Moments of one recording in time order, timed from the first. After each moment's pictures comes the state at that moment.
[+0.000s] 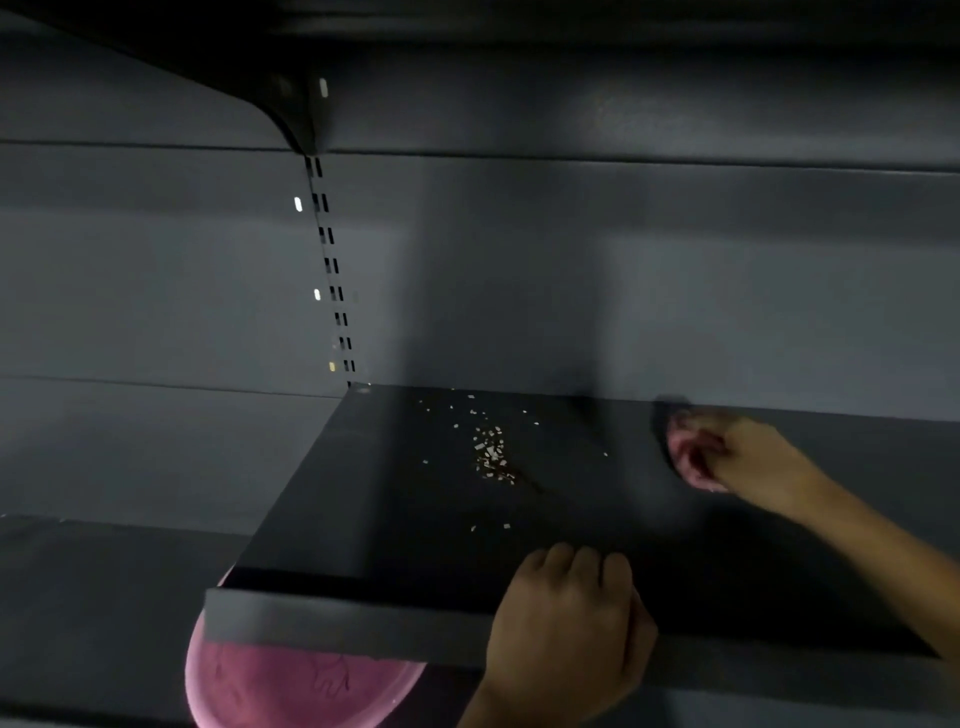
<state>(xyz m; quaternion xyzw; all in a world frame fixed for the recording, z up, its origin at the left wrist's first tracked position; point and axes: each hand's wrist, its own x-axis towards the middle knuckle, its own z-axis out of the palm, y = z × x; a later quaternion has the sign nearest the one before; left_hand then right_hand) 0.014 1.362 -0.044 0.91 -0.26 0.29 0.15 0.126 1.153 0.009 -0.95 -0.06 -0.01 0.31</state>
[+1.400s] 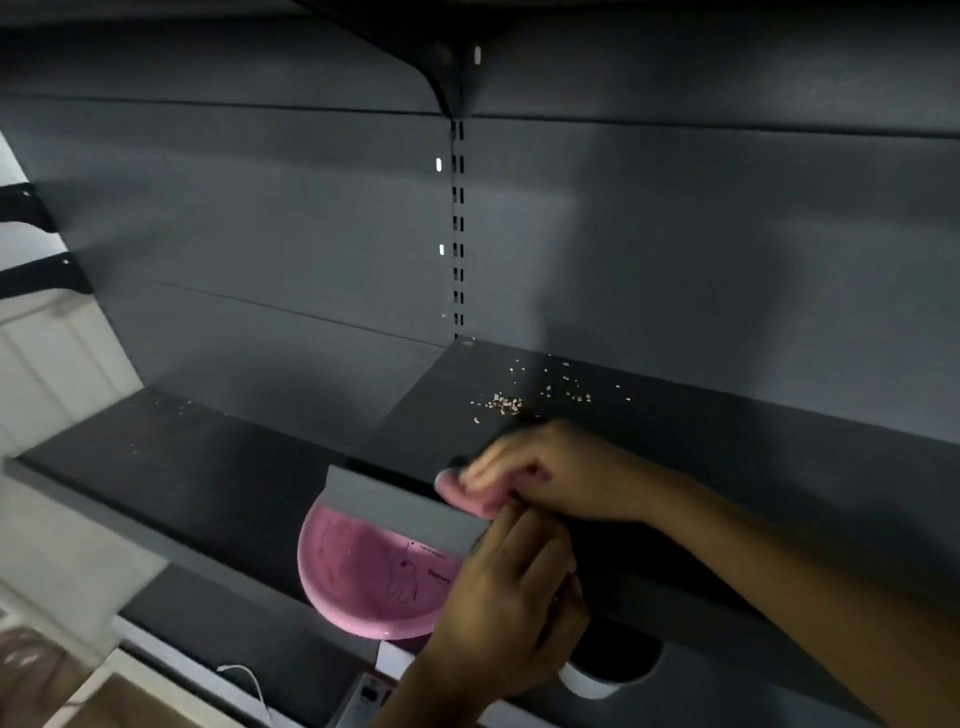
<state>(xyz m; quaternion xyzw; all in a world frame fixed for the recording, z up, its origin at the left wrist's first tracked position) -0.034 1.425 -0.054 0.87 -0.22 0.35 0.28 0.096 1.340 0.002 -0.76 -0.56 0.10 0.33</state>
